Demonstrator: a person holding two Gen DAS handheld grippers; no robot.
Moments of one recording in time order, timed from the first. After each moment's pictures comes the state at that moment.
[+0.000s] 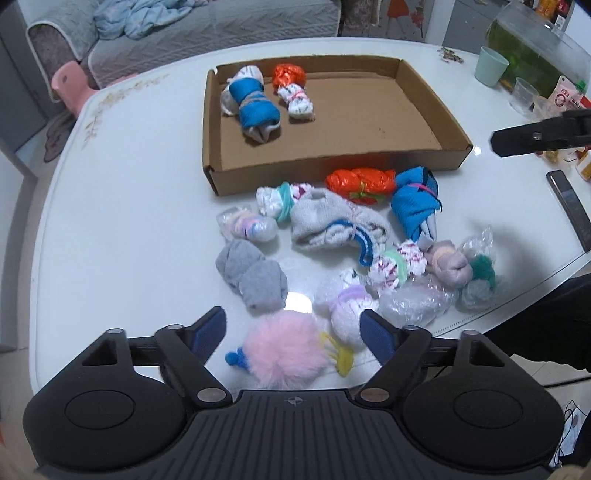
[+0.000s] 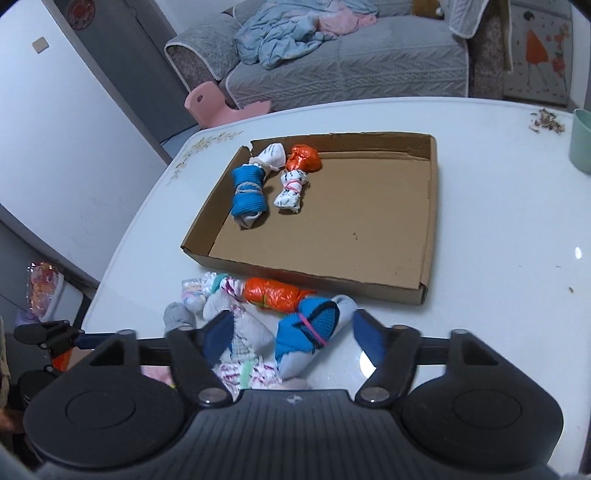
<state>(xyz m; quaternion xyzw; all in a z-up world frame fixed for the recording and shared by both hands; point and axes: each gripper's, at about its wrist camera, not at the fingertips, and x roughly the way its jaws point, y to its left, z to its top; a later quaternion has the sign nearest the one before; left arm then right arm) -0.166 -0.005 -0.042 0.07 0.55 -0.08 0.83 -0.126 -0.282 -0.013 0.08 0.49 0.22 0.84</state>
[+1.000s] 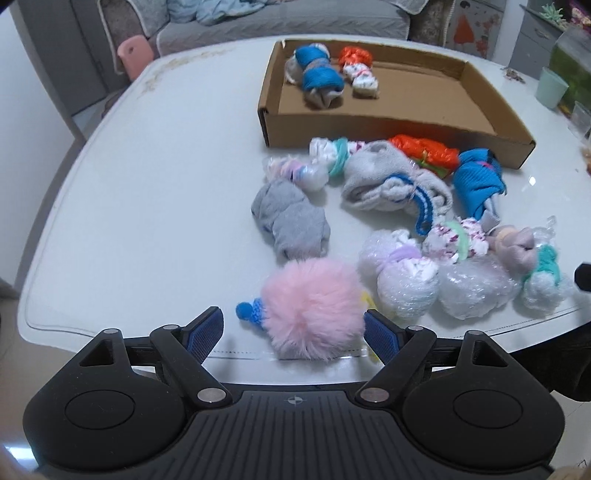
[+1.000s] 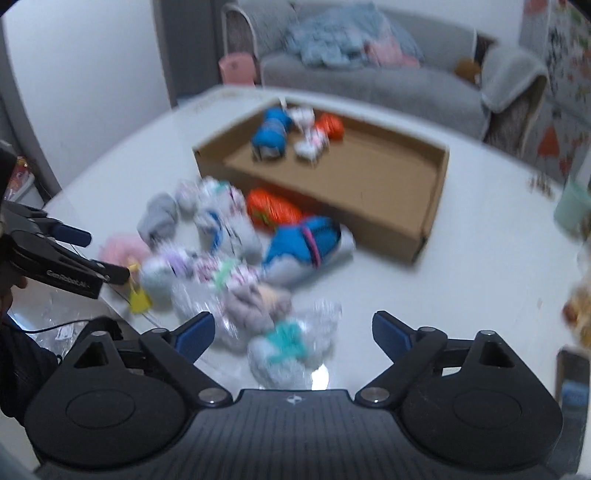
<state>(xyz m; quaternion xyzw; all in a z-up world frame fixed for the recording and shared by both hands) -0.197 0.005 -0.103 0.03 0.52 0.03 0.85 -0.210 -0.263 -0.057 -0.09 0.44 0.23 0.86</state>
